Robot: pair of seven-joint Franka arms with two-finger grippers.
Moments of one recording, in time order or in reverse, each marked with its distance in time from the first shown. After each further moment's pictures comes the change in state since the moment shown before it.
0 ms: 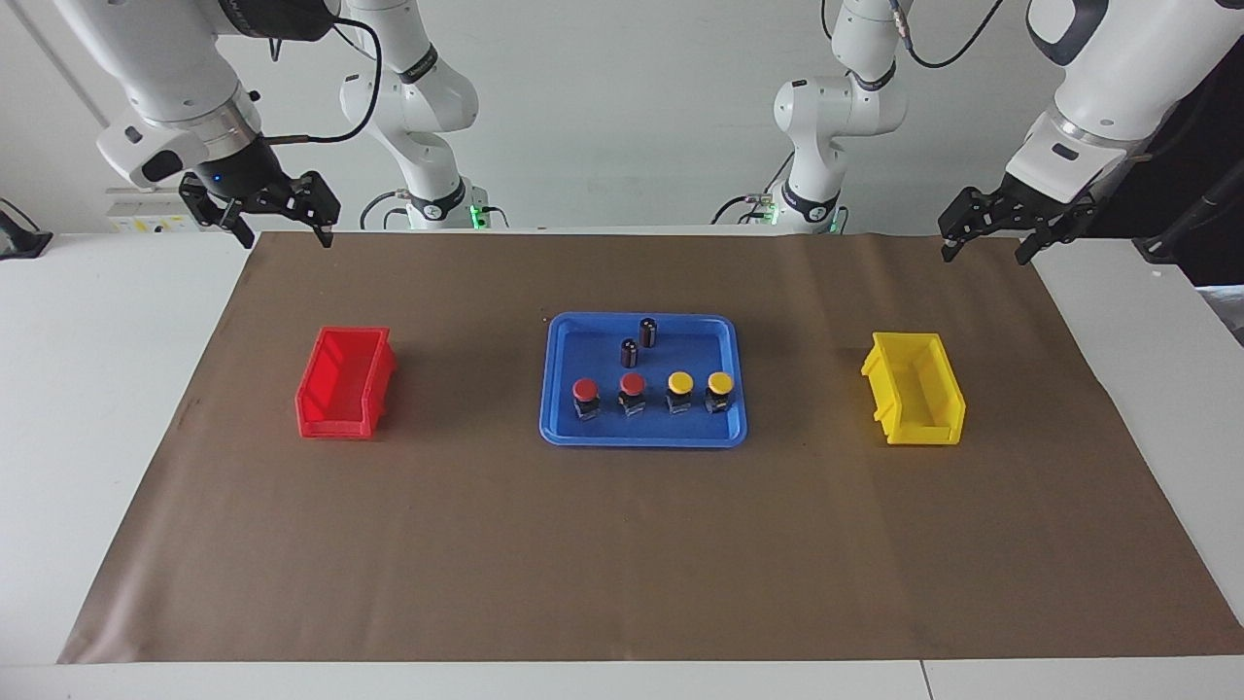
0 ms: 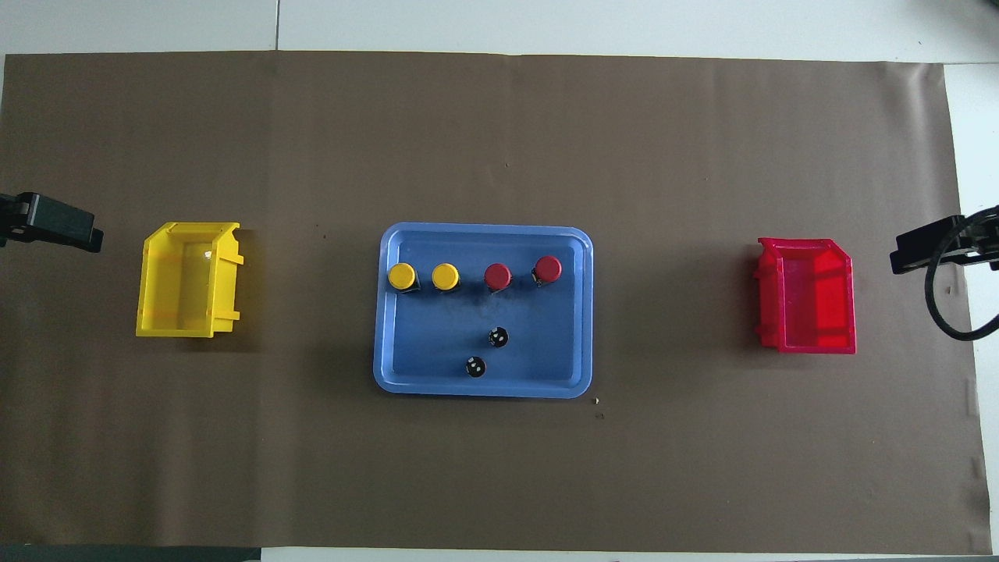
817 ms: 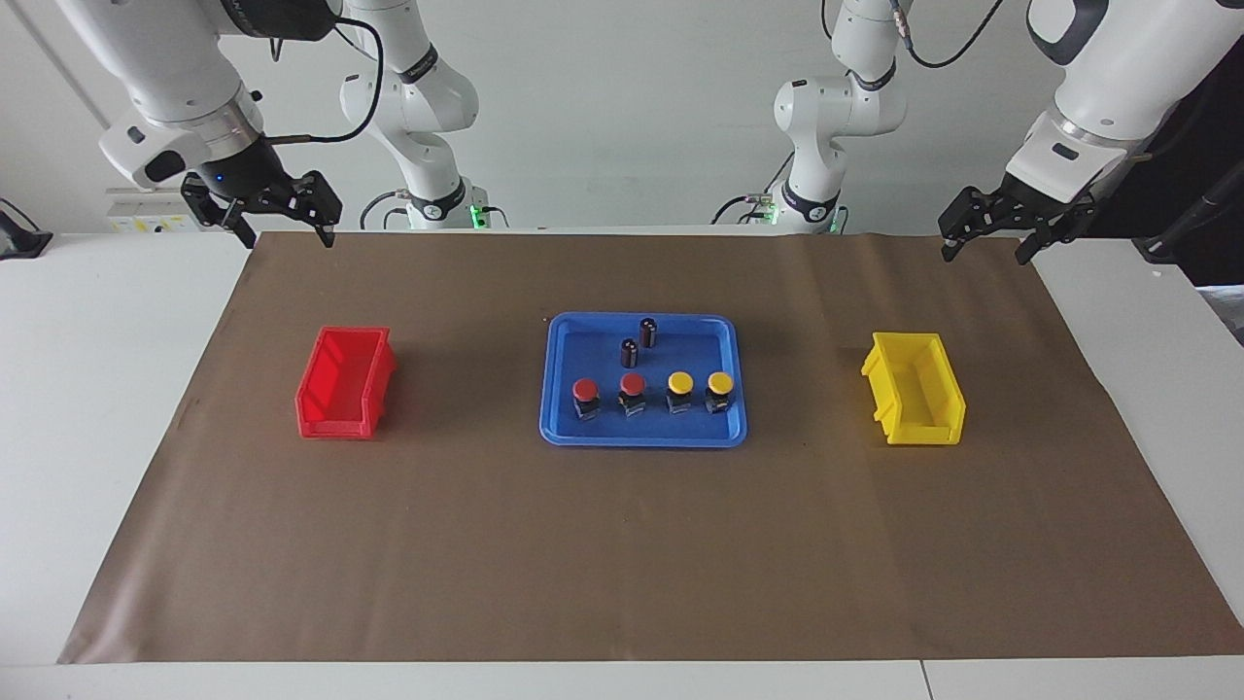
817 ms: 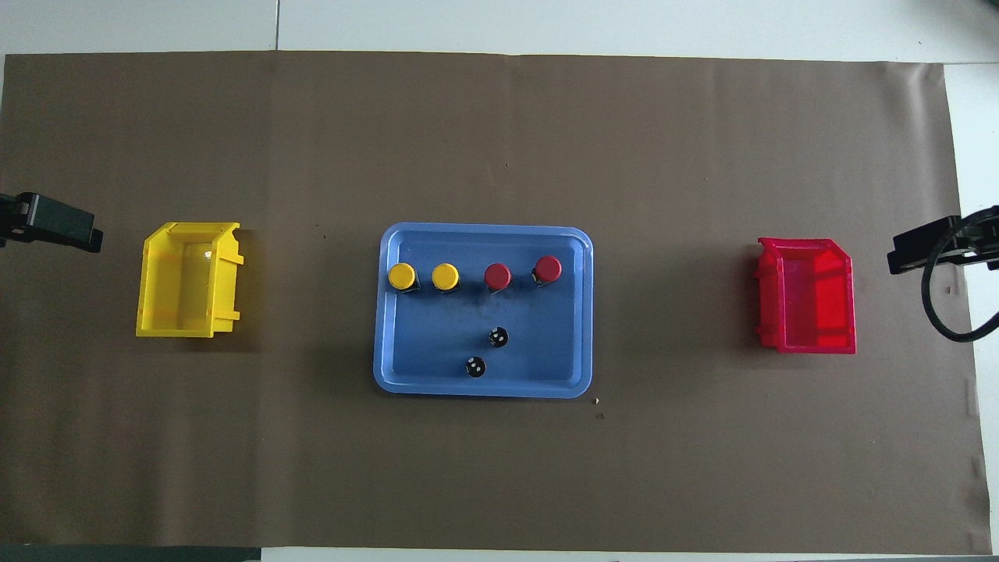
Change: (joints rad) left arm 0.000 0.000 0.000 0.000 0.000 0.000 0.000; right arm 0.006 0.000 0.006 0.000 0.000 0.004 -0.001
